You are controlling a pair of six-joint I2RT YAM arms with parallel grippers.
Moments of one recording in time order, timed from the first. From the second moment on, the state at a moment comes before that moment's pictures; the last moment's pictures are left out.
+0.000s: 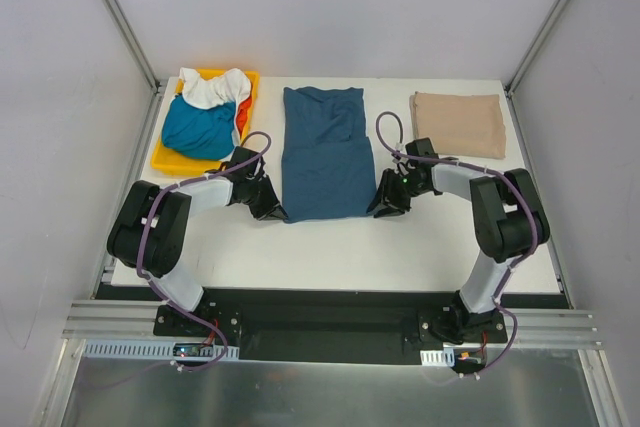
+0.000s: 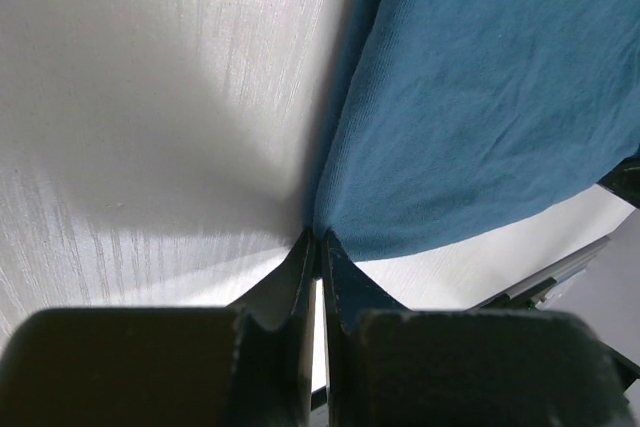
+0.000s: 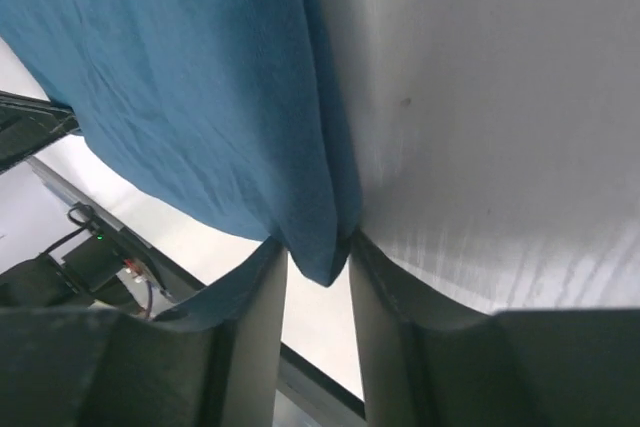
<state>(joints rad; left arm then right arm) -0.33 1.65 0.80 -0.27 0.42 -0.78 0.29 1.79 0.97 -0.41 -0.56 0.50</state>
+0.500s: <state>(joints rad) -0.33 1.55 0.69 -0.26 0.44 -0.79 0.29 1.74 0.85 -0.34 -0.64 0.51</state>
